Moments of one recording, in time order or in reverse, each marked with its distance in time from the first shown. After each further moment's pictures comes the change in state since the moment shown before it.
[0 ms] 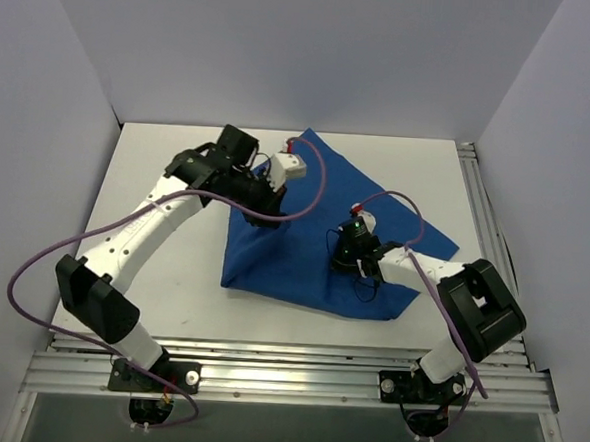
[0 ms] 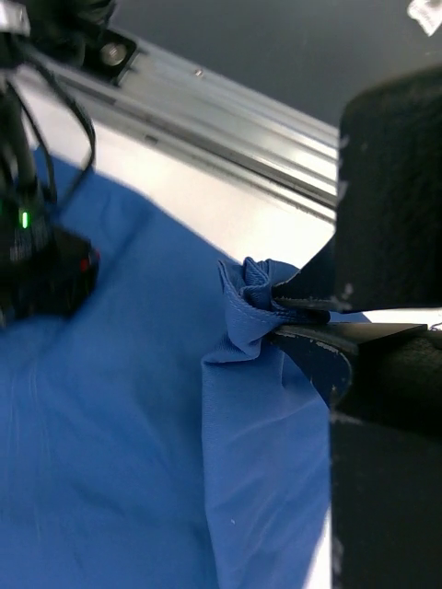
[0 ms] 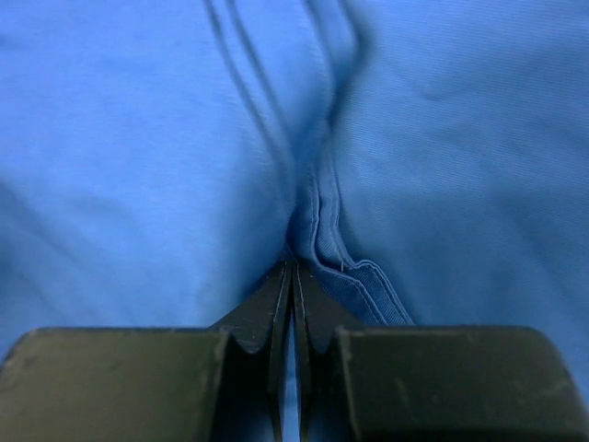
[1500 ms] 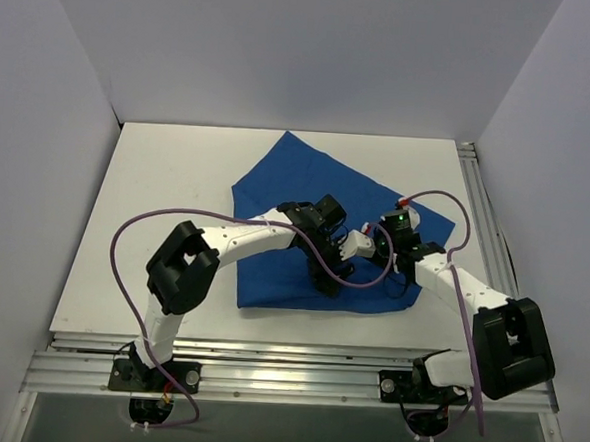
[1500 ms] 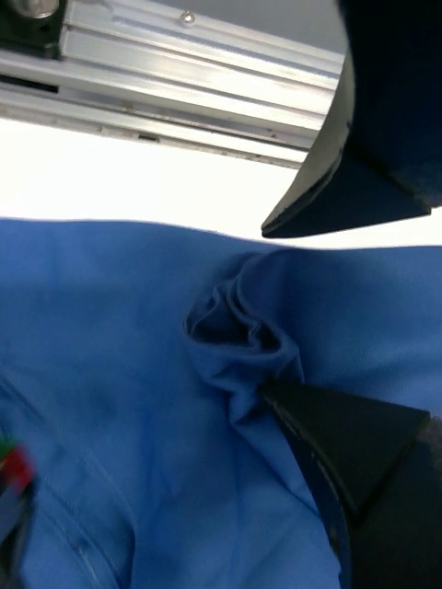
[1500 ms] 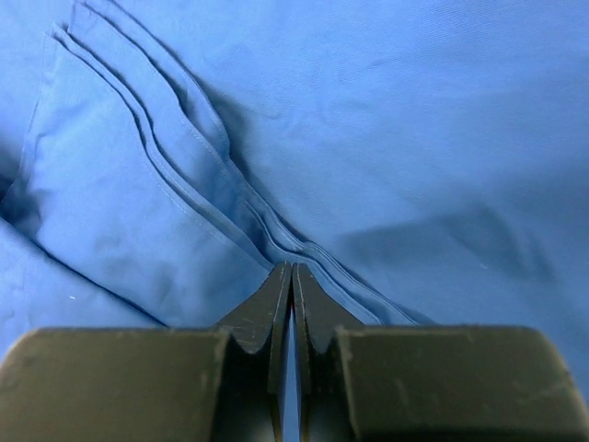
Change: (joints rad) left arm -0.383 0.453 -0.079 0.301 0.004 0.063; right arm -0.229 -0.219 -0.048 -0.114 -0.040 0.017
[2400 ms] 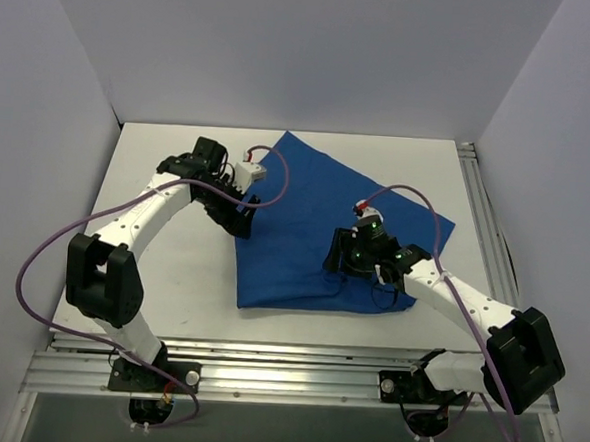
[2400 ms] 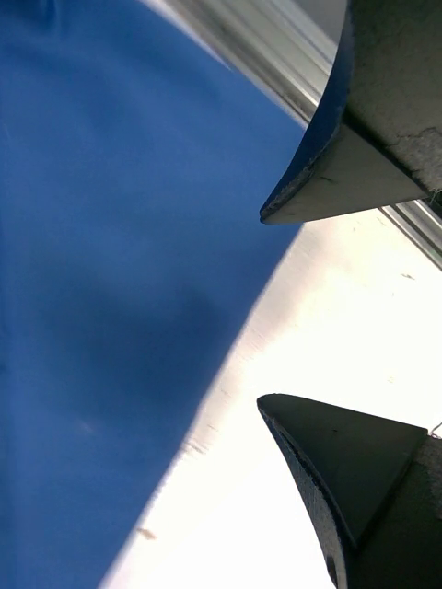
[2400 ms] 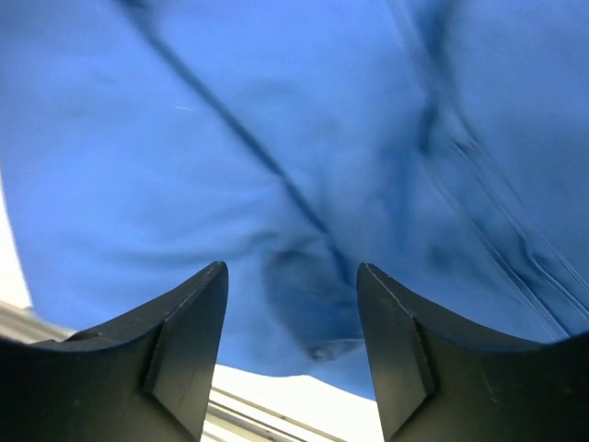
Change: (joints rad) left arm 0.566 -0.375 -0.144 -0.210 -0.104 -0.009; right arm 0.249 -0.082 0.073 -0.129 -0.064 -0.117
